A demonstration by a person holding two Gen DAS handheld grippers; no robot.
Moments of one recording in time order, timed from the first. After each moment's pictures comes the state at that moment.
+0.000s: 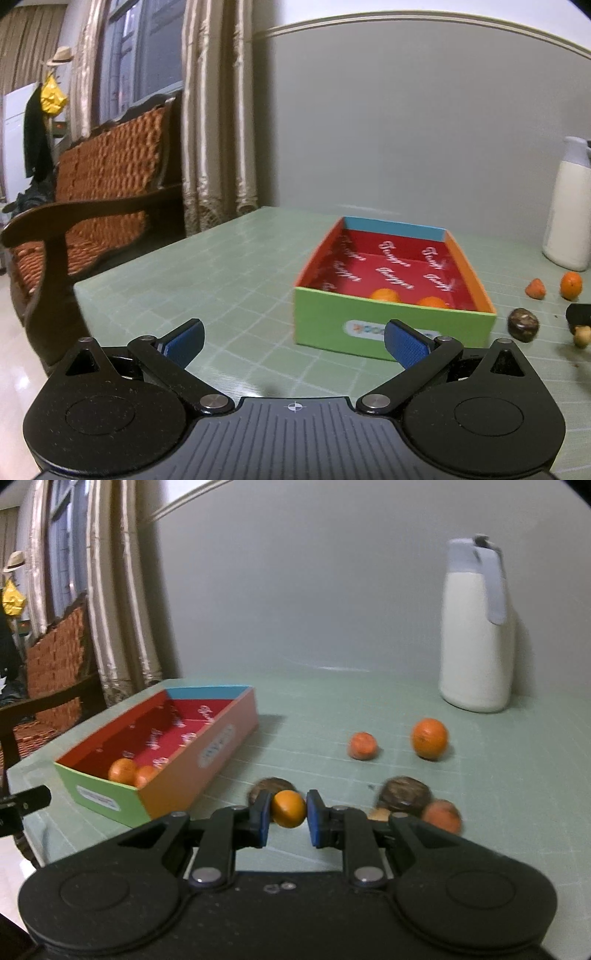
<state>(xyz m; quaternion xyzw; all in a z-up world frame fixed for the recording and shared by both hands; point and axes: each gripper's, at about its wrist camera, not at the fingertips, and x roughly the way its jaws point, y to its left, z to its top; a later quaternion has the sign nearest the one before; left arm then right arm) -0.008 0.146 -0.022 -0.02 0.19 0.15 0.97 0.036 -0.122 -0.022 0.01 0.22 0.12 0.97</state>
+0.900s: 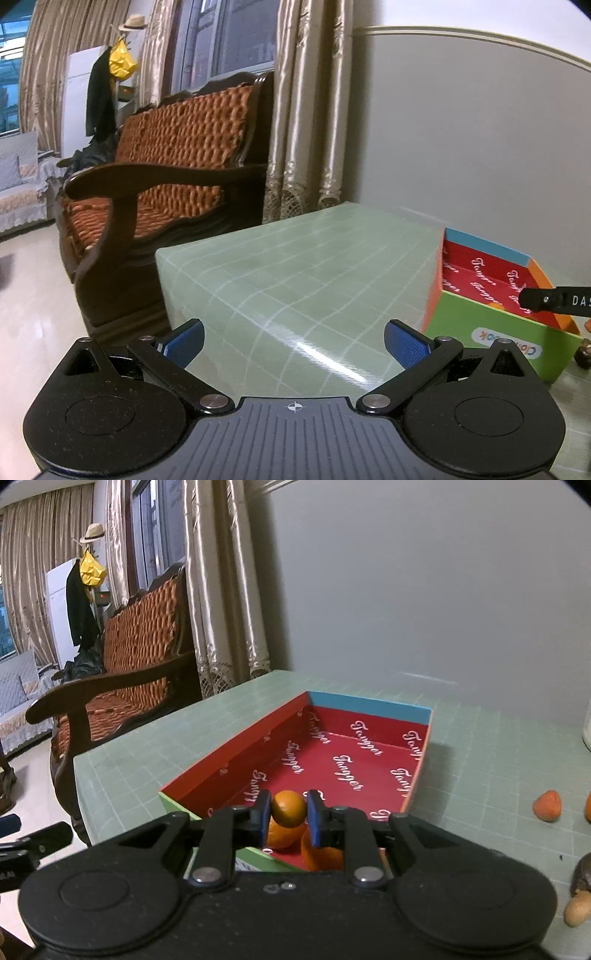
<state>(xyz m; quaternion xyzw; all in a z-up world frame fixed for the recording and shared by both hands) -0.035 0.234 -0.032 -0.08 0.19 0.23 0.95 0.079 0.013 -0.013 -0.02 0.23 0.25 0.94</state>
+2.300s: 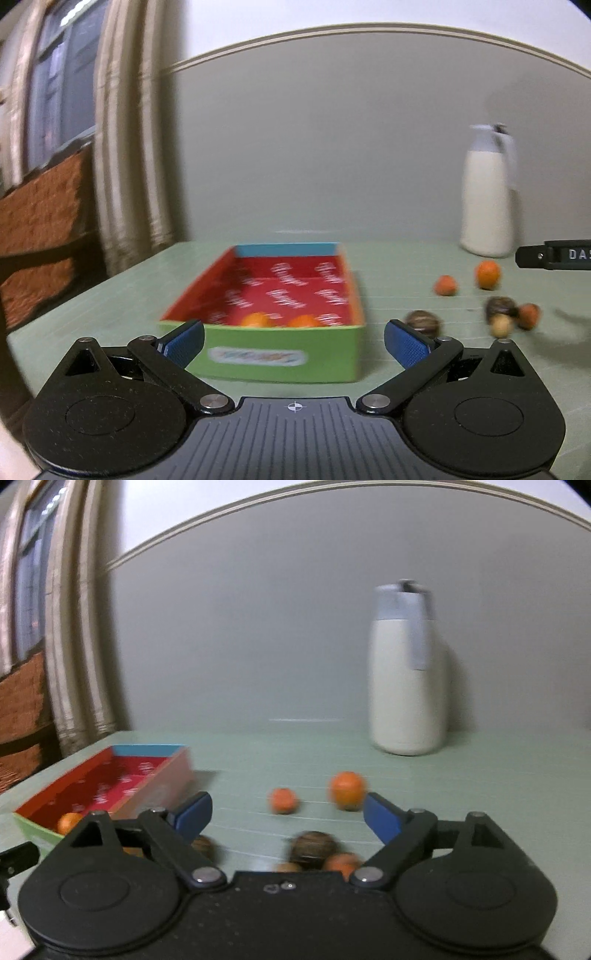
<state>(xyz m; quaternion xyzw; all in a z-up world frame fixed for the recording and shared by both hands) -0.004 0.059 -0.014 0.04 0.15 0.02 0.99 0.025 -0.184 -0.009 0.03 0.15 0.02 0.99</state>
